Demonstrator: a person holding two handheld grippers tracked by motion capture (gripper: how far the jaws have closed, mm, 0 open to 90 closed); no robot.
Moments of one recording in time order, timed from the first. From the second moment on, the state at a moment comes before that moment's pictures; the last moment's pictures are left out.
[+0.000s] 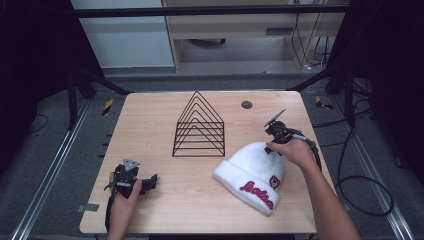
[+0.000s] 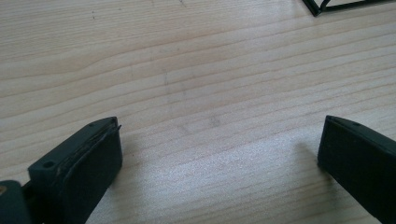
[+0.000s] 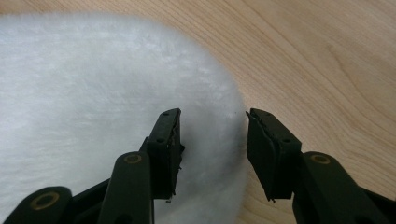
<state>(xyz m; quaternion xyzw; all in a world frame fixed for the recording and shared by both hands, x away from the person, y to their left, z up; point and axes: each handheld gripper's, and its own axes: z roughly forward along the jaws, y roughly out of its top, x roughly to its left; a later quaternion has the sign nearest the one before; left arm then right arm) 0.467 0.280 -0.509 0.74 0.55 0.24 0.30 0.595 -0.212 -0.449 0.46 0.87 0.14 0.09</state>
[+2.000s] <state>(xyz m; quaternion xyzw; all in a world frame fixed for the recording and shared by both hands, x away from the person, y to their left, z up) 0.467 0.280 -0.509 0.74 0.55 0.24 0.30 0.581 -0.206 -0.449 0.44 0.88 0.15 0.10</state>
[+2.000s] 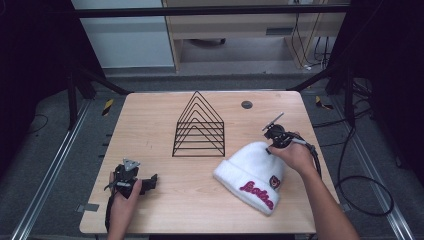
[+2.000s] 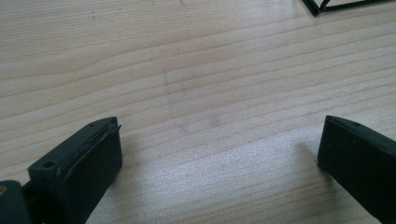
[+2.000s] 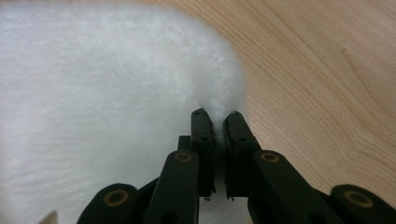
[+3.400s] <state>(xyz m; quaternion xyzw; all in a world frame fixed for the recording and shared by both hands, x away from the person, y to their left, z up) 0.467 0.280 -0.509 0.74 0.55 0.24 0.30 0.508 -0.163 -0.320 0.32 0.88 0.29 0.21</state>
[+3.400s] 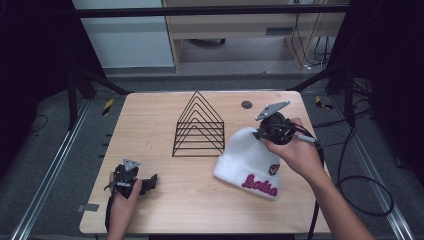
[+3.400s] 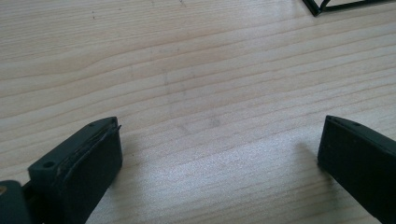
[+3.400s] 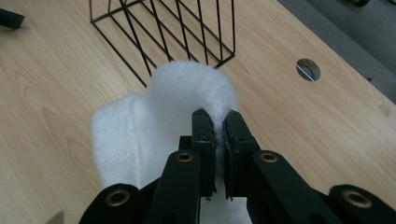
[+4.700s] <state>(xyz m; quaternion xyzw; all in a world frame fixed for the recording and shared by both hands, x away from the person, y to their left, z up) 0.467 0.280 -0.509 0.74 0.55 0.24 0.30 0.474 -0.174 -0.238 0.29 0.83 0.38 0.27</state>
